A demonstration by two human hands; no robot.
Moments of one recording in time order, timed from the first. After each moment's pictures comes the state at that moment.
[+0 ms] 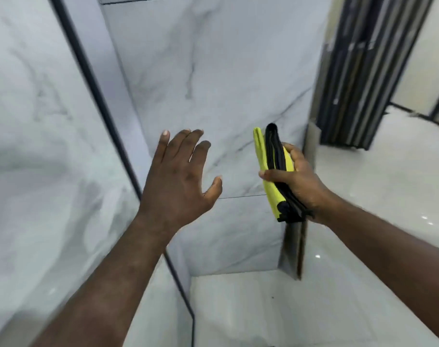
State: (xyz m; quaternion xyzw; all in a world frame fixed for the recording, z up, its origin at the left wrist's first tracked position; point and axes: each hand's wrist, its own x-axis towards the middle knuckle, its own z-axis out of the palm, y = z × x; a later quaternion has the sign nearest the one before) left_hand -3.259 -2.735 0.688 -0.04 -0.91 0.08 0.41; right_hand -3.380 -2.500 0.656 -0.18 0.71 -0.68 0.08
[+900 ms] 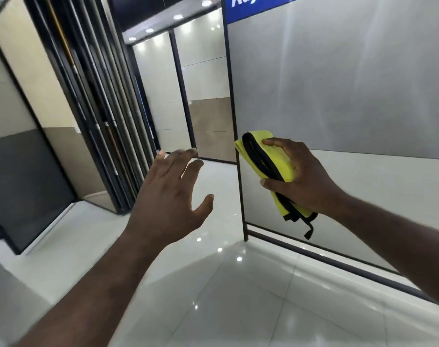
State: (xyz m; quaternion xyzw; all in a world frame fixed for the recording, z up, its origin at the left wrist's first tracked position) left_hand -3.608 -2.116 0.747 -0.48 -0.77 -0.09 0.41; right_hand -3.467 -1.845 0.740 0.07 0.88 -0.30 -0.36
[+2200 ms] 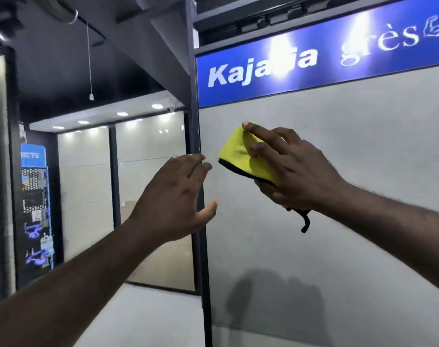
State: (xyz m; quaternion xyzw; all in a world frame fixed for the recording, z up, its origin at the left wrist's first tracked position) left_hand -4.314 -1.569 0.945 -0.57 -0.61 -0.19 0.52; right_hand -4.098 -1.375 0.981 0.06 0.79 0.37 -0.49
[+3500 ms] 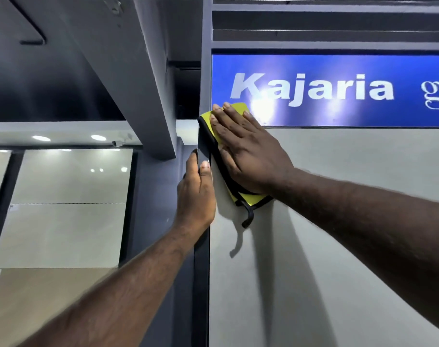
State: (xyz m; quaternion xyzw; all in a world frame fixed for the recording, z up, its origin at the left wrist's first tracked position) left_hand -4.561 -1.241 1.078 -0.54 -0.44 -0.71 0.15; right_hand -4.421 -1.200 1.160 0.12 0.71 0.48 -0.51
